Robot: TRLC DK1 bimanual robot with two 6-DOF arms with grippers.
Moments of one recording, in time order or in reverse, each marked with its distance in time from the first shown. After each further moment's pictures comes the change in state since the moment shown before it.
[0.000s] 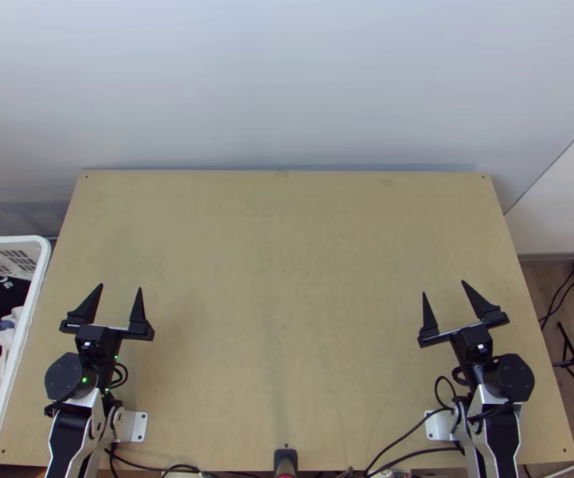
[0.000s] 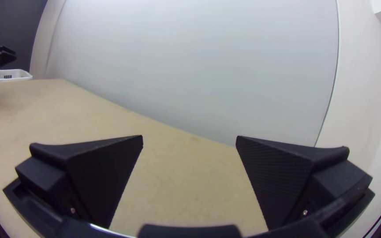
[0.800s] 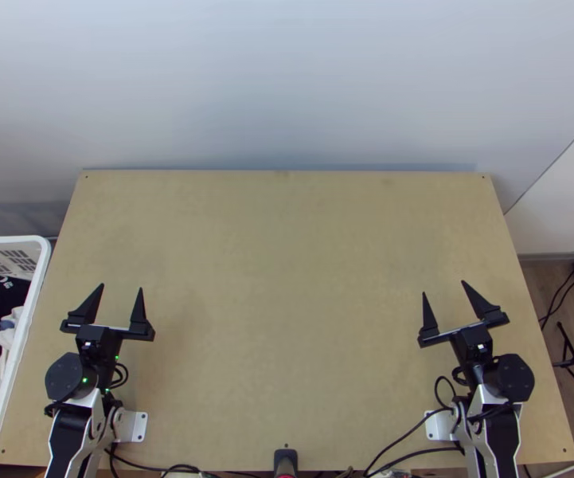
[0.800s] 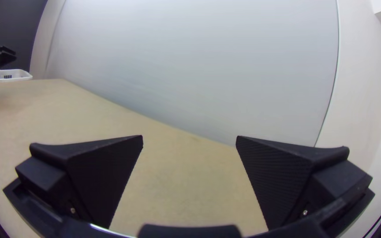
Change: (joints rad) left arm -0.008 0.000 0.000 0.000 0.000 0.000; right arm 0.000 0.000 0.000 0.000 0.000 0.000
